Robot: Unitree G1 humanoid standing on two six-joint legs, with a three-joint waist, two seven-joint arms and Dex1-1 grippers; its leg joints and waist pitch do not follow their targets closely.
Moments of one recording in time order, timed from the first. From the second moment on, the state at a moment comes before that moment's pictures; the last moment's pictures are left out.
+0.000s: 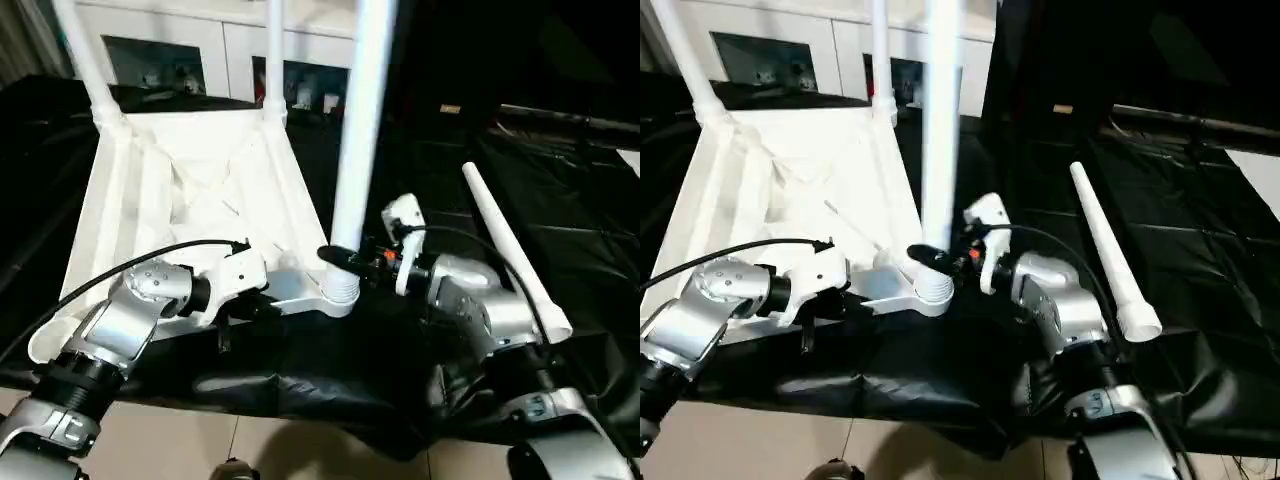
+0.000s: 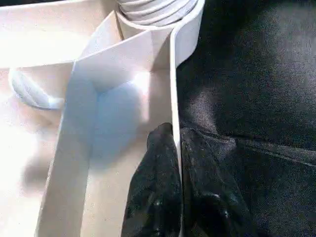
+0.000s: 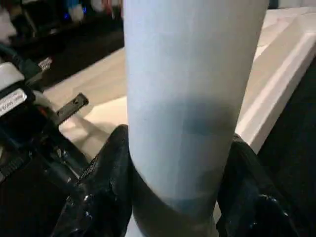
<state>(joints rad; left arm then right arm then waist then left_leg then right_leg) -0.47 0.55 -0.31 0.33 0.04 0.18 -1.13 -0.55 -0.15 0.05 0.55 0.31 0.25 0.89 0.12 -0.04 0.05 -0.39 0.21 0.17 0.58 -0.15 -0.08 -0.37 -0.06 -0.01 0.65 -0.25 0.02</state>
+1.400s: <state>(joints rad) -0.47 0.52 -0.31 0.37 0.04 0.17 -1.12 -0.45 -0.20 0.11 0.50 0.24 0.04 0.97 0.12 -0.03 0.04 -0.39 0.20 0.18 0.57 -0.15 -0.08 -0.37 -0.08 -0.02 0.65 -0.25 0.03</state>
